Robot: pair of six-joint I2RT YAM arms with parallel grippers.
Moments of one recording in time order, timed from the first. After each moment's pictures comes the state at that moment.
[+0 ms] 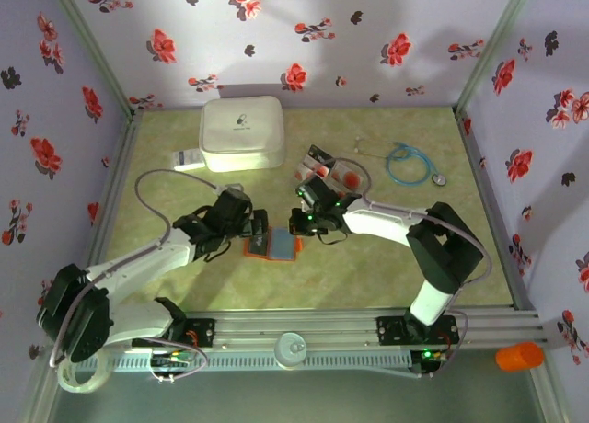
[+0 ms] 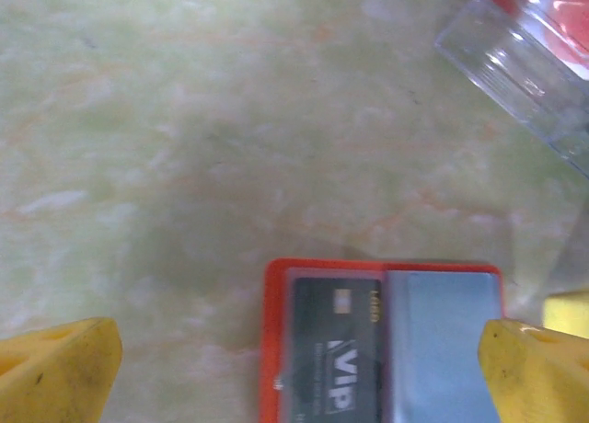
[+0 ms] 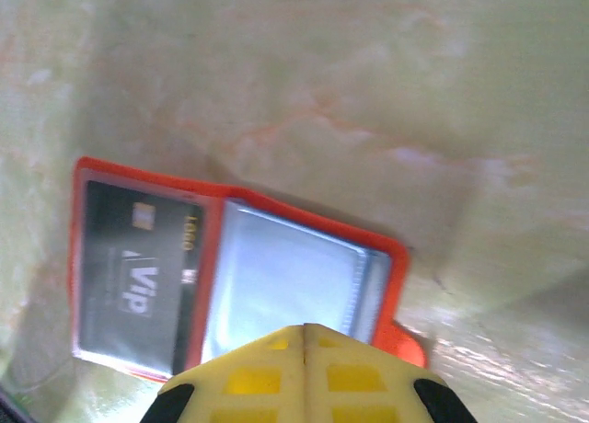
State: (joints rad) left arm -0.76 1.23 0.75 -0.43 -0.27 -0.65; right arm 0.79 1.70 1.00 -0.30 -0.25 0.73
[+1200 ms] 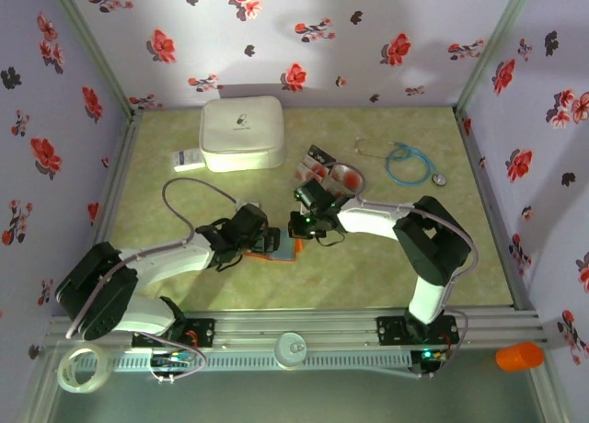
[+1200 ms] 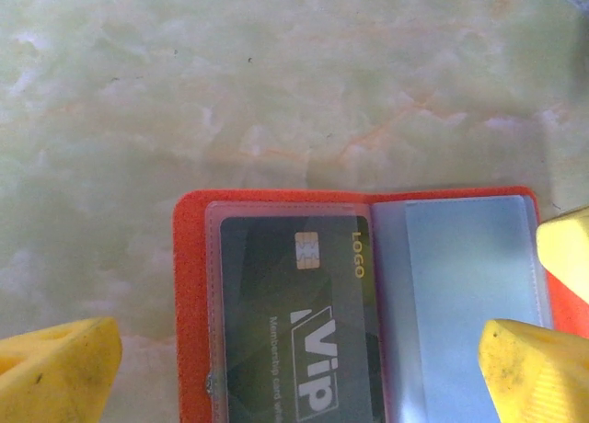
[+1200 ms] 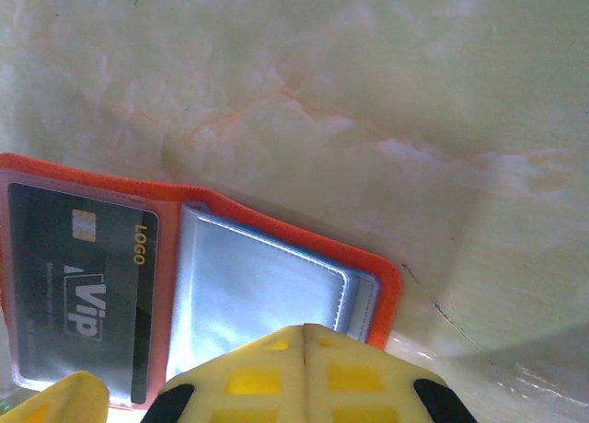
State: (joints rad) left arm -0.85 1.36 0.63 -0.25 -0.26 -0.63; right arm 0.79 1.78 1.01 -0.28 -0.28 0.73
